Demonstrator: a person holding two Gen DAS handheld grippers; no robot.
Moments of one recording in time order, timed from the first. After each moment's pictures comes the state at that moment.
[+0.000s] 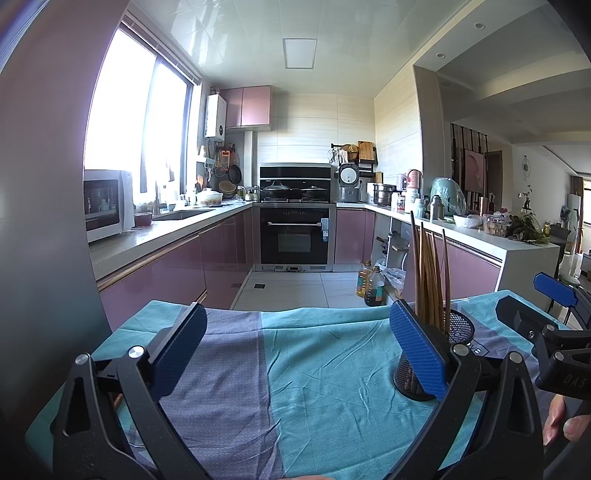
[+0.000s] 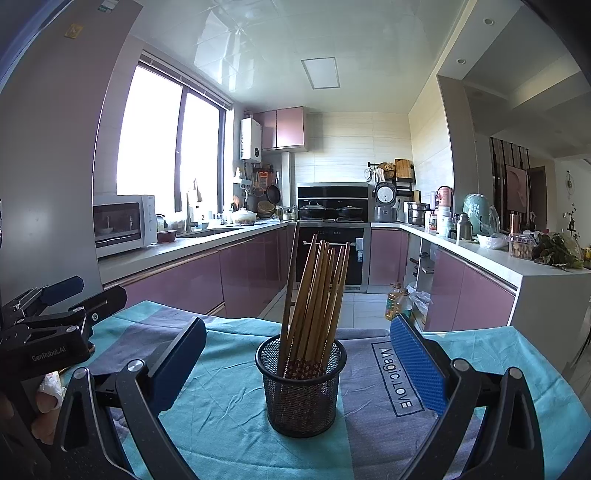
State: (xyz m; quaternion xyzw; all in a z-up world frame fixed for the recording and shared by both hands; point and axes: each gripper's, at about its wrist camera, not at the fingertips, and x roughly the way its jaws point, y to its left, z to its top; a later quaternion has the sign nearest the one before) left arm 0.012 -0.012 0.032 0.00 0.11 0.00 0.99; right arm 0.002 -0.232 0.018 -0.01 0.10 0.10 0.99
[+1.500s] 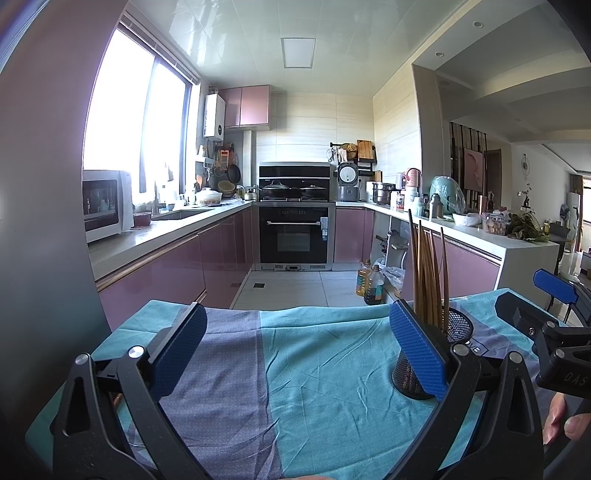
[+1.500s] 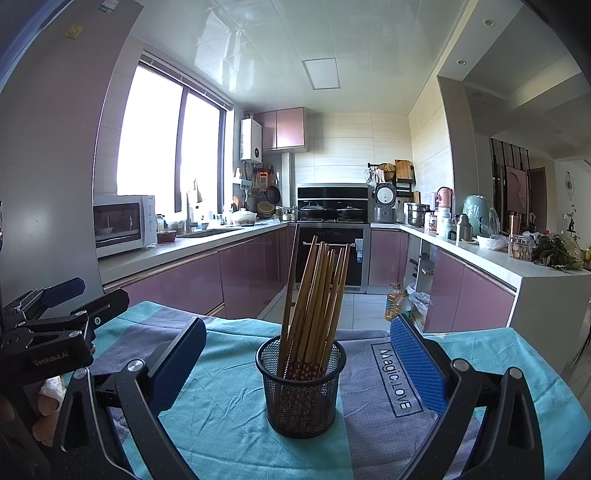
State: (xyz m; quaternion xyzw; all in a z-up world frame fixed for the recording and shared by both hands) left arm 0.013 -0.014 0.030 0.00 0.11 0.00 0.99; right arm 0.002 -0.232 0.019 -0.01 0.10 0.10 0.99
